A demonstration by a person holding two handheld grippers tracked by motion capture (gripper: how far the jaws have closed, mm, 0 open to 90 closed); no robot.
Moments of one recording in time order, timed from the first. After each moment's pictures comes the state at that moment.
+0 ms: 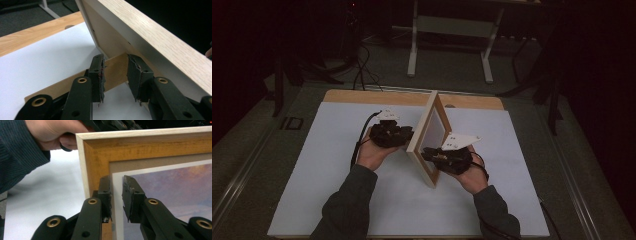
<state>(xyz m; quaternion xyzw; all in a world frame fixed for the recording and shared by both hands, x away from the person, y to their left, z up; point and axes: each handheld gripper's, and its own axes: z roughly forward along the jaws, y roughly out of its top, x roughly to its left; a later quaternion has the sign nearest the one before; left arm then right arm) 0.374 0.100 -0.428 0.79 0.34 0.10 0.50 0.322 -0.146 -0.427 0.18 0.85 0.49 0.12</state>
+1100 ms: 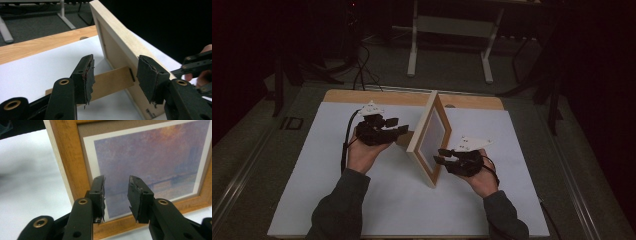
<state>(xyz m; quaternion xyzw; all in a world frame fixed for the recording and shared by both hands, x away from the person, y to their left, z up) 0.353 0.124 -0.399 0.74 0.39 0.12 0.53 0.326 -0.179 -0.446 0.23 0.84 0.47 0.13</state>
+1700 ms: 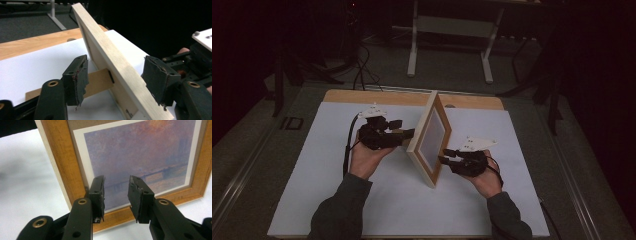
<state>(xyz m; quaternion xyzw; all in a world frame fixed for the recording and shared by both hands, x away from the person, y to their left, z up) 0.337 0.111 -0.389 0.74 0.38 0.09 0.54 0.327 -0.191 -0.449 0.25 0.84 0.46 0.13</state>
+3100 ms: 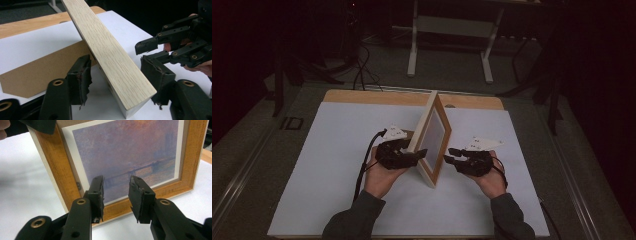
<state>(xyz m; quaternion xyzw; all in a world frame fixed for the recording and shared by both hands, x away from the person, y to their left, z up) 0.308 0.068 -0.422 0.77 0.38 0.12 0.49 0.328 -0.206 -0.451 0.27 0.83 0.47 0.13</state>
